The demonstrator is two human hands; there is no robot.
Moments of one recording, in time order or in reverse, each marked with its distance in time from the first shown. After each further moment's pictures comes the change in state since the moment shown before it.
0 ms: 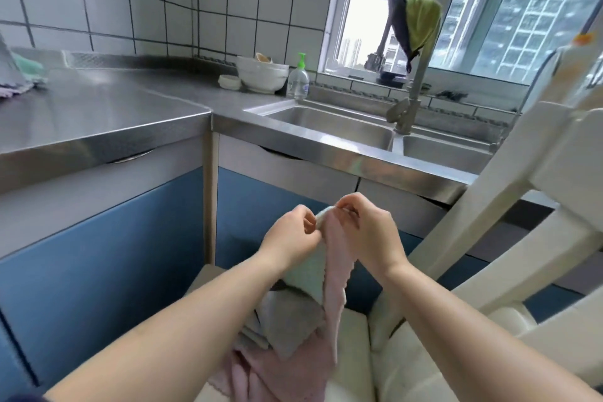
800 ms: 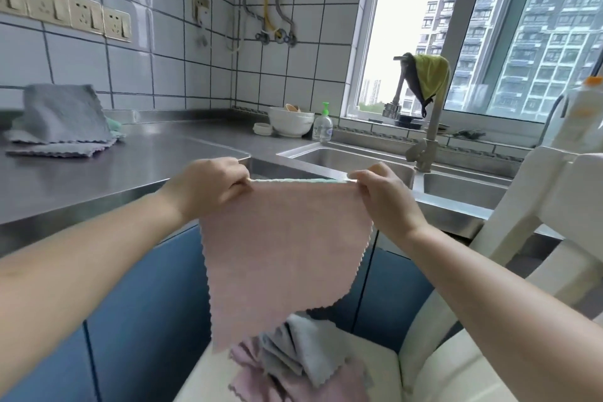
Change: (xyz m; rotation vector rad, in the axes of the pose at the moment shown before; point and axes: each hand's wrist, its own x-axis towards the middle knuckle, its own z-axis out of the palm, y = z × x) left_hand -0.018 -0.001 -0.229 0.832 0.301 0.630; right_hand 0.051 -0.081 -0.051 -0.237 0.033 -0.266
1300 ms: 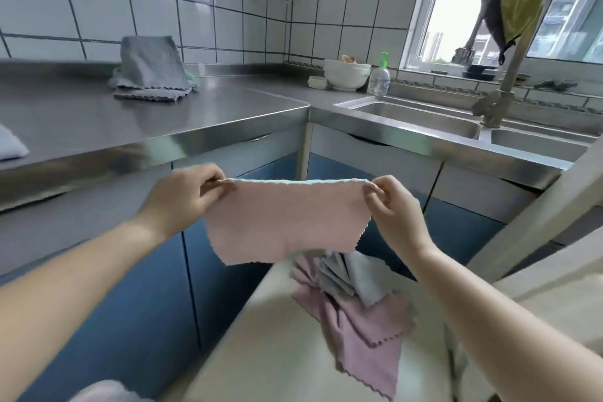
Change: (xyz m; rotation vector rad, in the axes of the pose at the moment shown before) left_hand -0.174 0.012 -0.053 -0.175 -0.005 -0.522; right_hand -0.101 -0.075 0.060 0.513 -0.052 0.215
